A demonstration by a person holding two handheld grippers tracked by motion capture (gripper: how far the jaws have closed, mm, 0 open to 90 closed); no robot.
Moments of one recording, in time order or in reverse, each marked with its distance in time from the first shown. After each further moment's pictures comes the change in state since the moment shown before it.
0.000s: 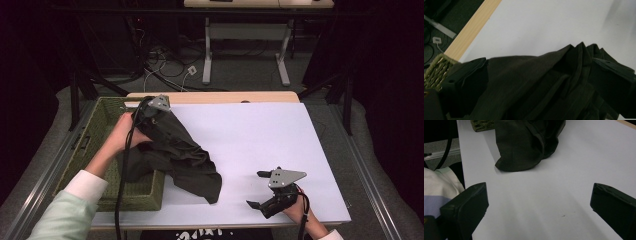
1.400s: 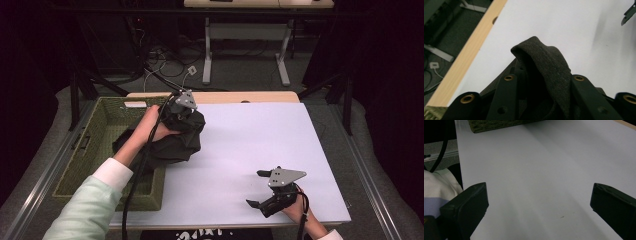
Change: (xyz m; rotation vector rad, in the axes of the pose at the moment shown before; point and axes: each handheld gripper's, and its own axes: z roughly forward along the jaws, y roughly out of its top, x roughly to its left) left arm -0.021 0.059 0.039 -0.054 -0.052 0.123; right arm -0.001 0.000 0.001 -0.004 -0.004 0.011
